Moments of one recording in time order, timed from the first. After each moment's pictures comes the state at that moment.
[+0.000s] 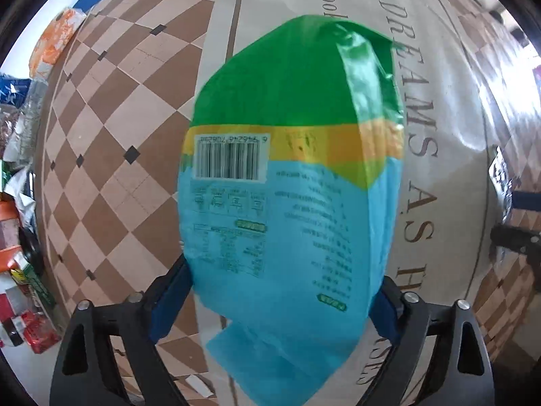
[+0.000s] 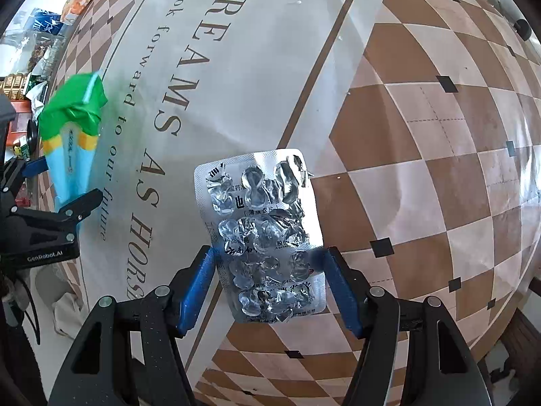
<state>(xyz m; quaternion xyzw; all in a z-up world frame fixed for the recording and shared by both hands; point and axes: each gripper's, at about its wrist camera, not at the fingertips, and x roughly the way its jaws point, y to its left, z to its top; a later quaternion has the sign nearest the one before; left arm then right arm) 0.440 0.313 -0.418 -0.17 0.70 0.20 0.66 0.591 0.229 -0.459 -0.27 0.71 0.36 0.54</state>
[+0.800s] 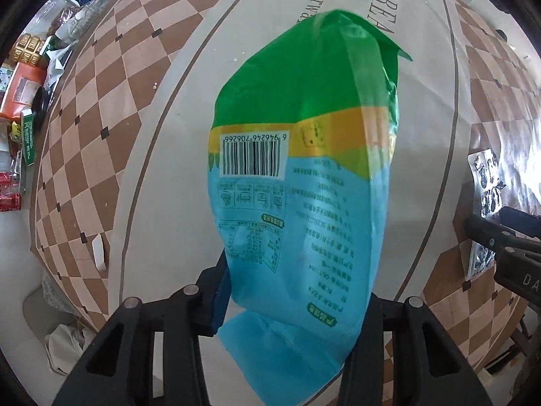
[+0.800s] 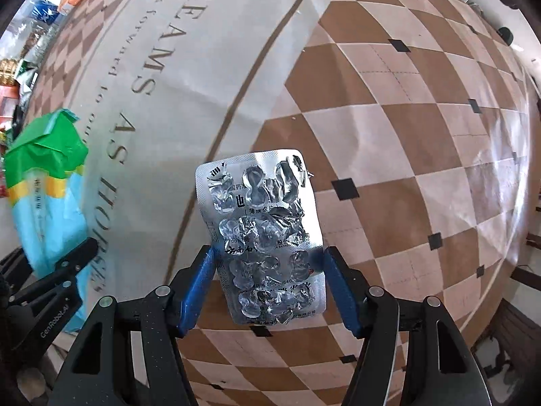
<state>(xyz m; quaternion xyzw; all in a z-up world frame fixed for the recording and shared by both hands) 0.415 0.167 -0.410 -0.27 0.66 0.33 0.62 0.568 0.176 -0.459 -0.31 0.67 0.33 0.59</state>
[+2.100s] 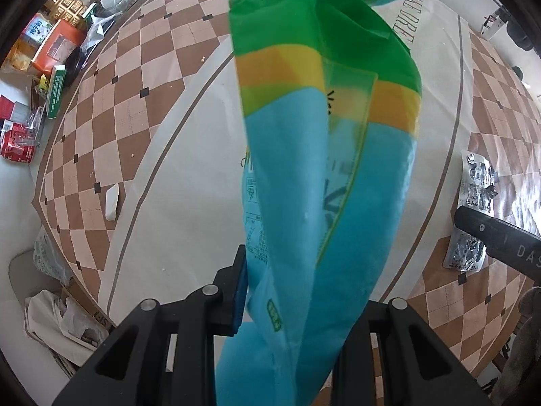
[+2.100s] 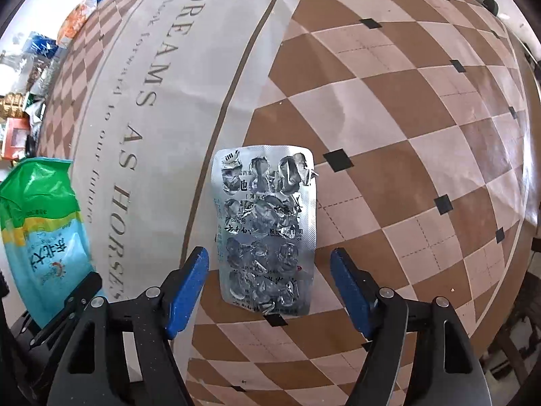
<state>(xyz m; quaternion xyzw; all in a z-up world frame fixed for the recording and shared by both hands) 0.350 0.185 -0.386 -0.31 0.61 0.39 0.62 0.556 0.156 -0.450 -0.23 0.68 0.34 0.61</state>
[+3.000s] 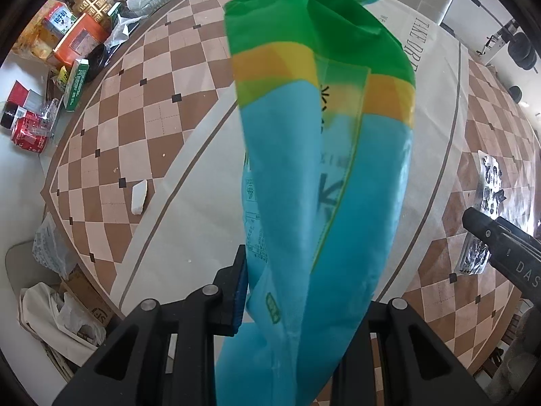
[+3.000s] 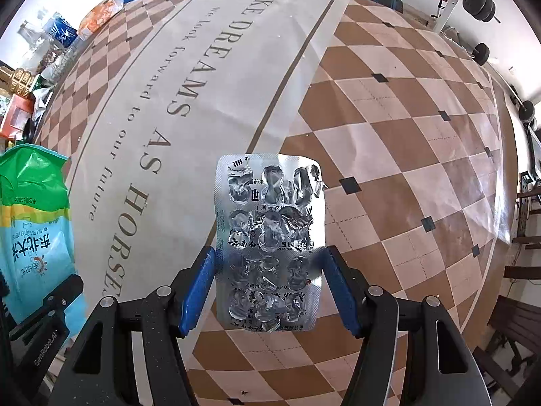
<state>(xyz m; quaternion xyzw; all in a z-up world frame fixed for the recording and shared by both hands) 0.327 0.177 -0.354 -0.31 0.58 0.40 0.63 0.529 0.126 -0.377 -0.24 0.59 0.36 0.68</state>
